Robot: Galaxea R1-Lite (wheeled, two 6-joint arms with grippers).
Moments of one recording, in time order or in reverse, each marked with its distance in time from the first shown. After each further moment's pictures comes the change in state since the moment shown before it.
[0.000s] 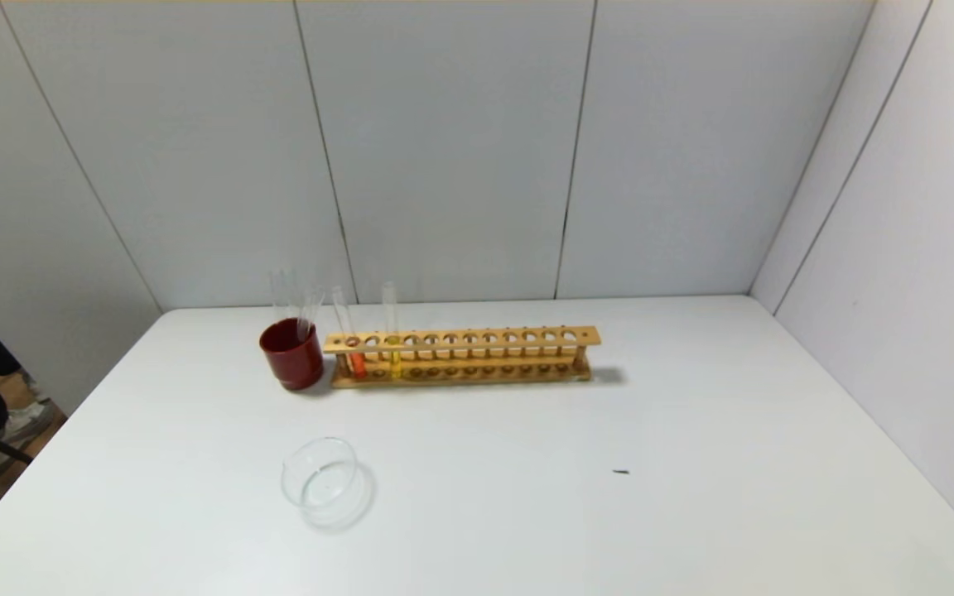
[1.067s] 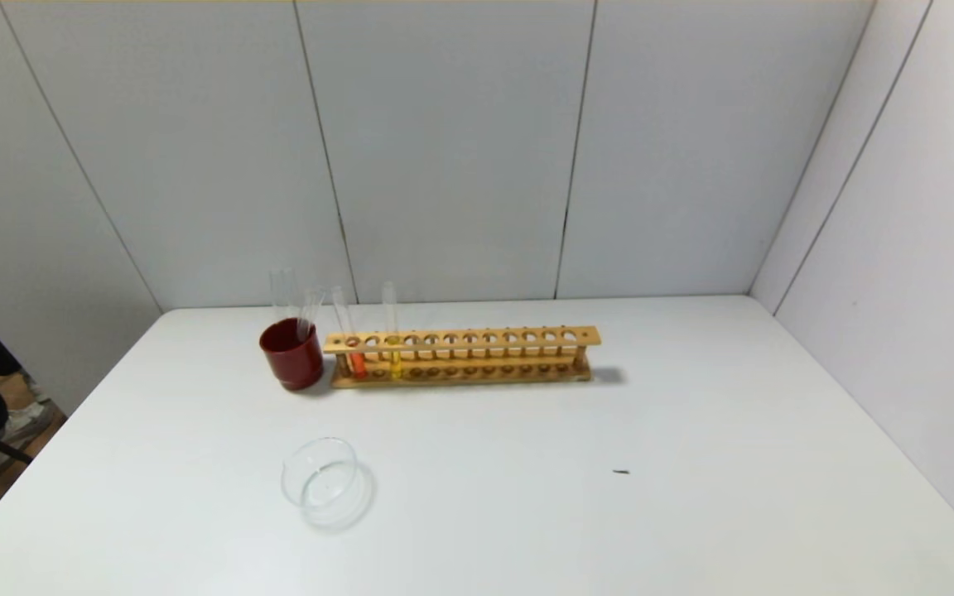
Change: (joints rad) left arm -0.003 0.001 -0.024 -0.002 -0.046 0.065; right arm 0.000 0.000 0.000 0.000 0.000 0.000
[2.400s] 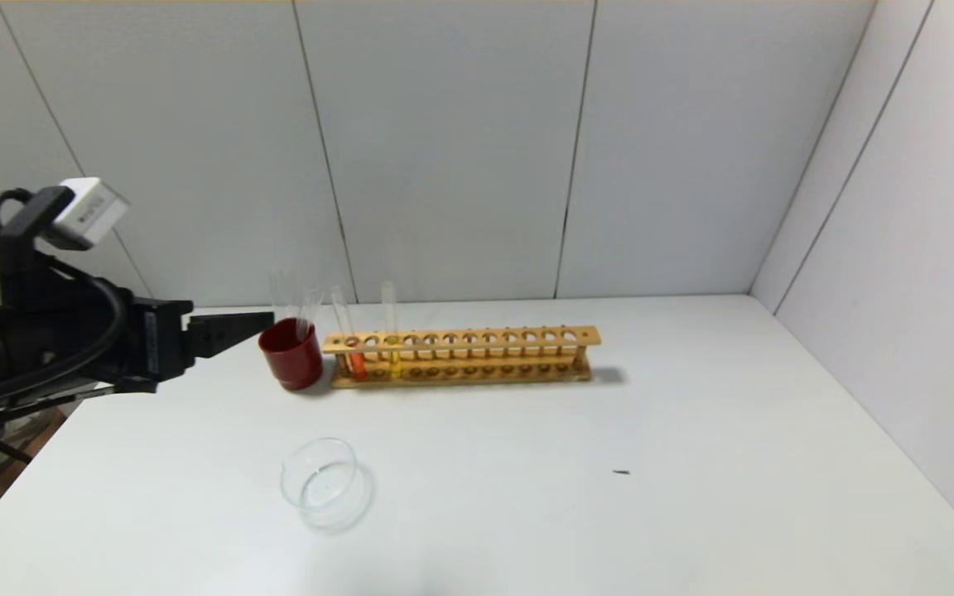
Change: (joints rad) left arm -0.123 1.319 -0.755 -0.213 -0.221 -0.118; right arm 0.000 0.000 0.000 0.000 0.000 0.000
